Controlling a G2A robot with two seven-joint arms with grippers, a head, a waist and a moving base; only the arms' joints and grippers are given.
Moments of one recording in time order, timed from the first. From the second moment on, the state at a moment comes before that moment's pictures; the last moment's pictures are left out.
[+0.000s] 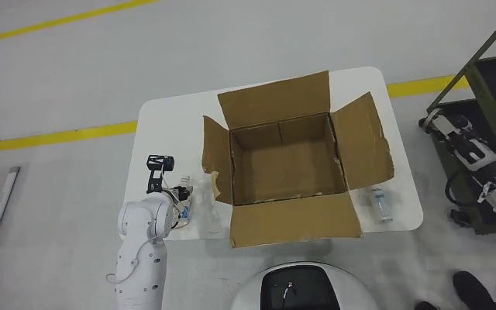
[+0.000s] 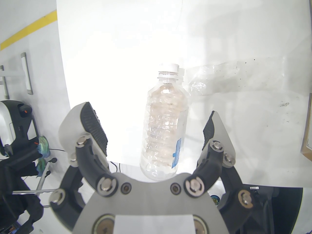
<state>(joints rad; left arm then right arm) 1.10 -1.31 -1.54 -1.68 1.53 -0.09 -1.13 -1.44 -1.37 2.06 -2.11 -0.52 -0.06 0.80</state>
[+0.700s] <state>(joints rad) 1.10 -1.31 -1.54 -1.68 1.53 -0.09 -1.13 -1.47 -1.32 1.77 -2.02 -1.22 -0.01 1.11</state>
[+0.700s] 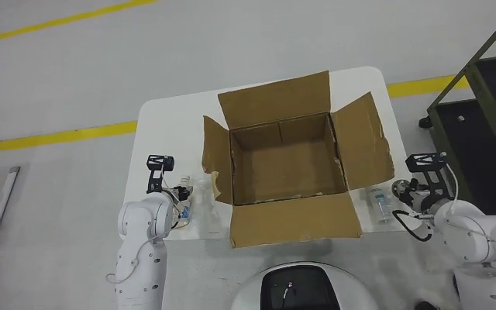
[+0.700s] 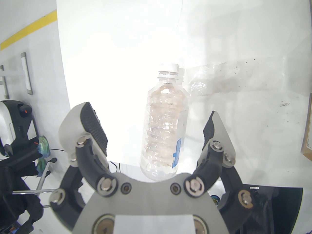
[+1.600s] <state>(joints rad) 1.10 -1.31 -1.54 -1.68 1.53 -0.09 -1.13 -1.44 -1.30 1.73 -1.96 -1.18 0.01 1.11</state>
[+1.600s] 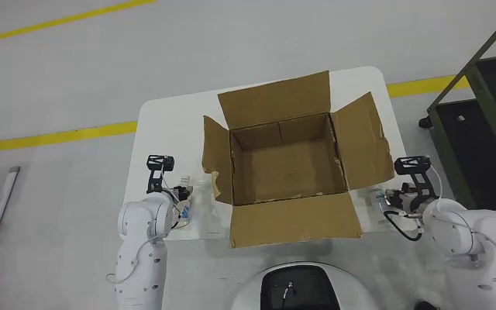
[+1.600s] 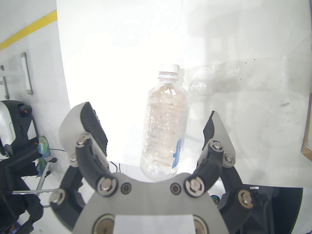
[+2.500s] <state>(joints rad) 1.10 -1.31 -1.54 -1.68 1.53 -0.09 -1.13 -1.42 -1.34 1.79 -1.88 -0.53 0.00 0.37</state>
